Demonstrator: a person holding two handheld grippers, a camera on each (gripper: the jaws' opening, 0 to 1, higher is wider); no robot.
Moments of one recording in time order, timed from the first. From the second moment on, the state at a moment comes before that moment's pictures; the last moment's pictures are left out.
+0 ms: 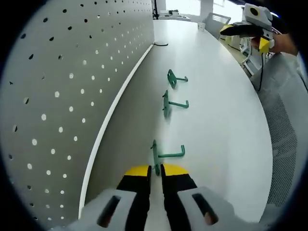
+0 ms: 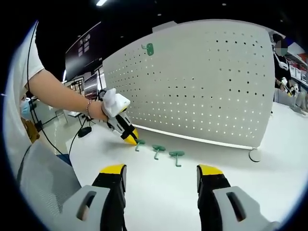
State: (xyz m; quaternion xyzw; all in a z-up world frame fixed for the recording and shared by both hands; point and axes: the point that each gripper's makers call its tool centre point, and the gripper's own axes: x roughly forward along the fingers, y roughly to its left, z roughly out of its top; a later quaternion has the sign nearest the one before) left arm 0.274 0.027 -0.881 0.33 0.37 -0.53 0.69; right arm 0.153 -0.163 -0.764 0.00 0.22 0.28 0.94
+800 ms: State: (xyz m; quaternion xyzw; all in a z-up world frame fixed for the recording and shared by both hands) left arm 0.277 0.027 -0.882 0.35 0.36 -0.52 0.69; right arm 0.154 -0.166 -0.762 0.01 0.21 0.27 0.94
